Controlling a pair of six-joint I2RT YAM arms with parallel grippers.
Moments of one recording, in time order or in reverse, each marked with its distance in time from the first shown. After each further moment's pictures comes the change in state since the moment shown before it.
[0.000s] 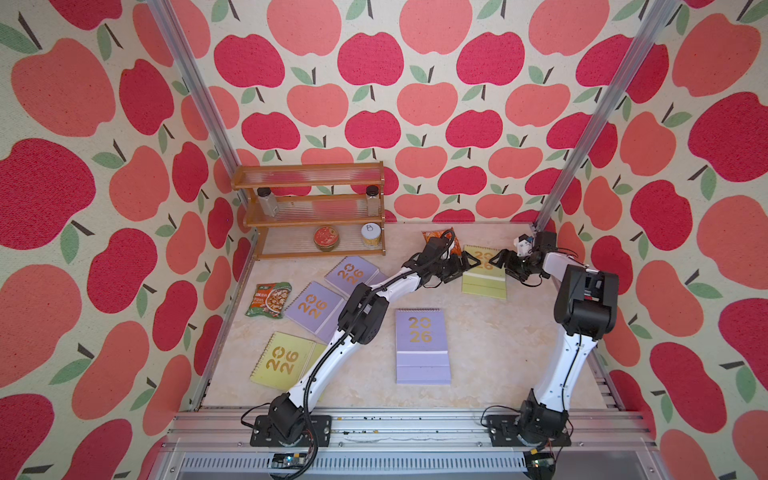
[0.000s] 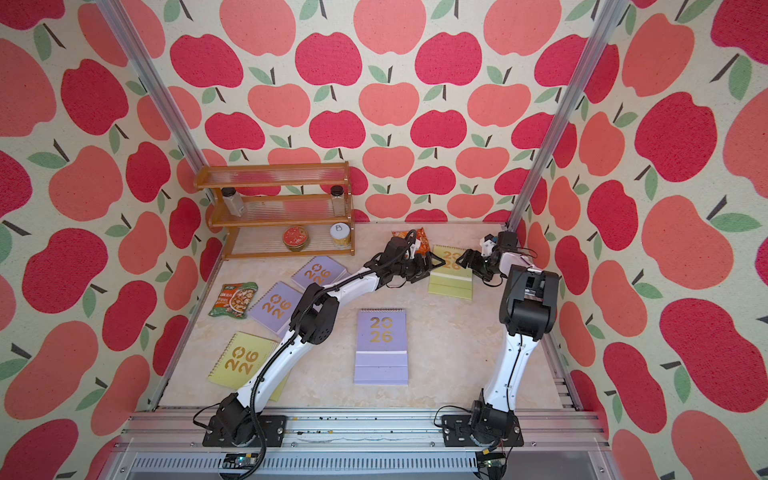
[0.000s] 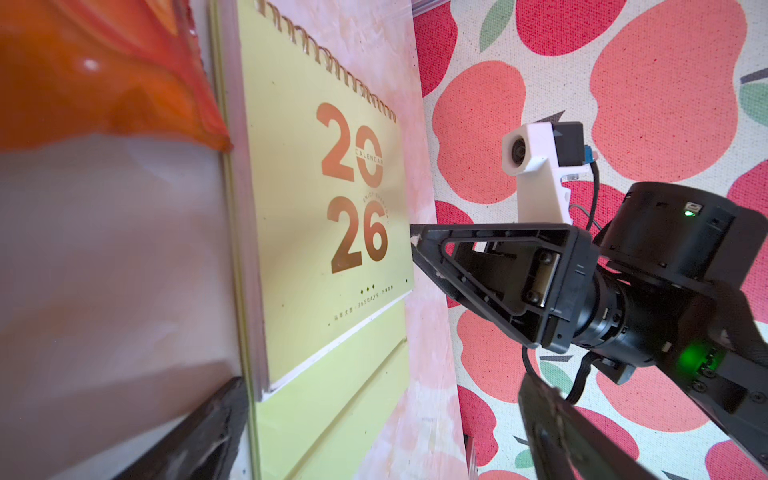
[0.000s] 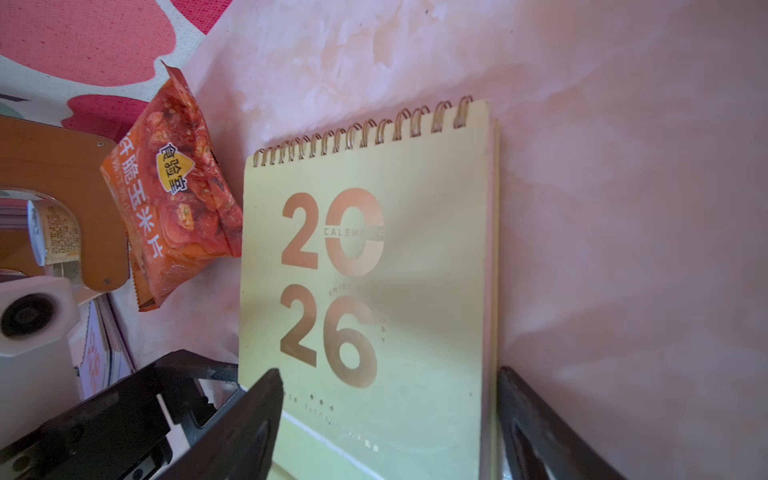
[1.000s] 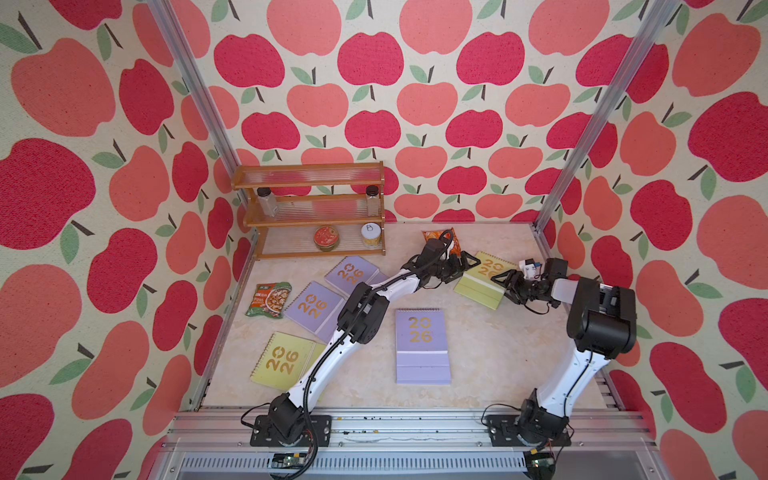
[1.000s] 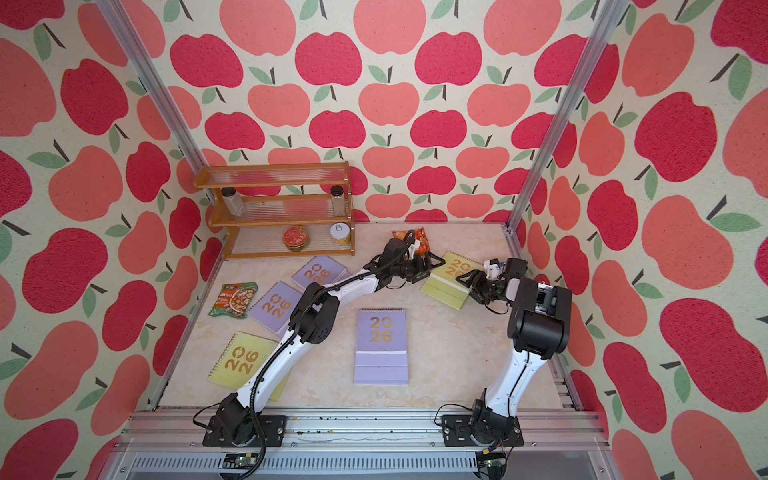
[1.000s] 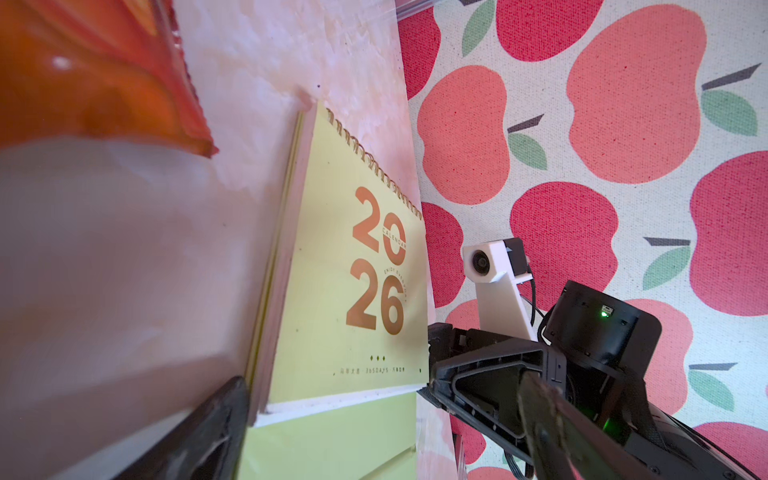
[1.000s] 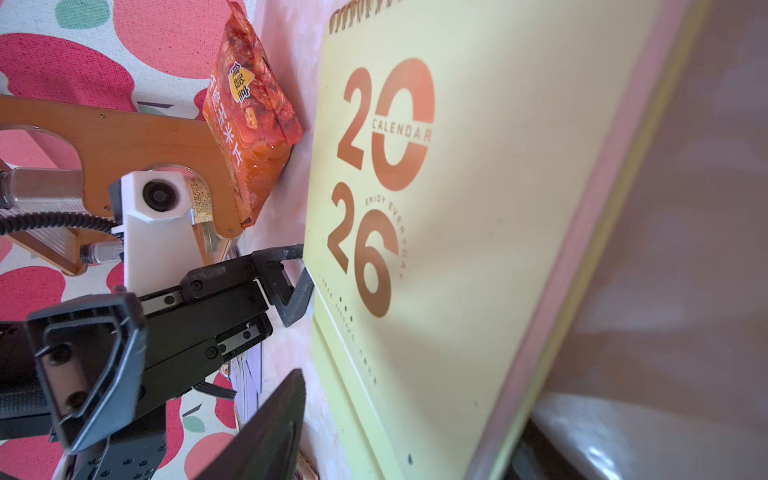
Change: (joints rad) left arm 0.000 -0.019 -0.081 0.114 0.019 -0.040; right arm -0.075 -0.202 -0.423 0.214 -0.244 0.179
